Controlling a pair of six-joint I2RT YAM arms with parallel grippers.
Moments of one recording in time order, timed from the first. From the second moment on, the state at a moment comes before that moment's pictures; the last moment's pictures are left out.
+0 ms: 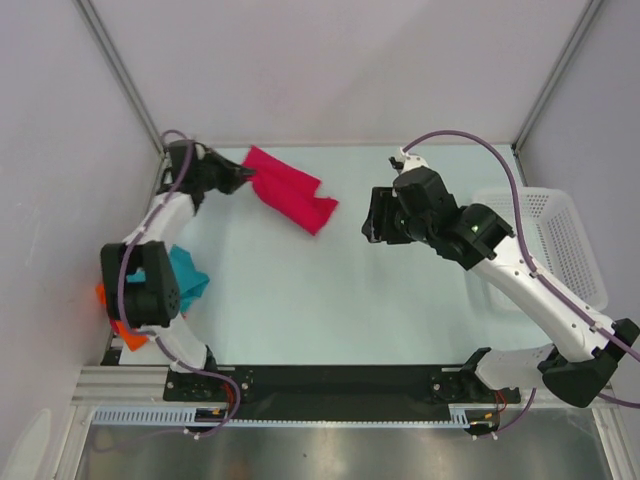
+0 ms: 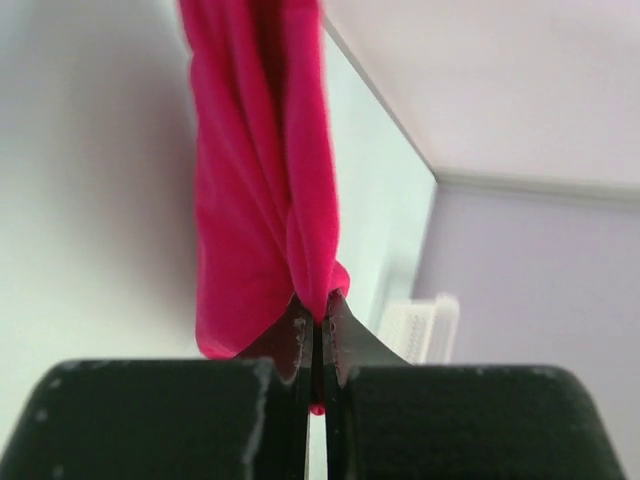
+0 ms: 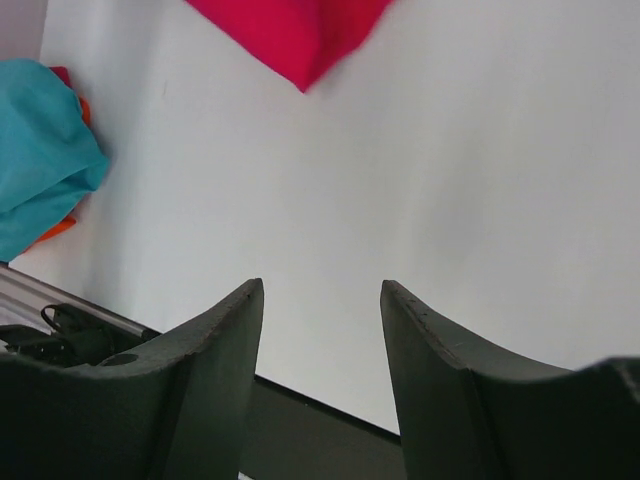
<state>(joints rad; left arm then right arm) -0.02 1.75 1.28 -0.03 0.50 -1.03 0.78 1.27 1.49 -0.88 0.19 0.57</state>
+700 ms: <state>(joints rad) 0.61 0.90 0.83 -0.64 0.59 -0.71 0.86 1.27 1.42 -0.81 0.12 0.57</state>
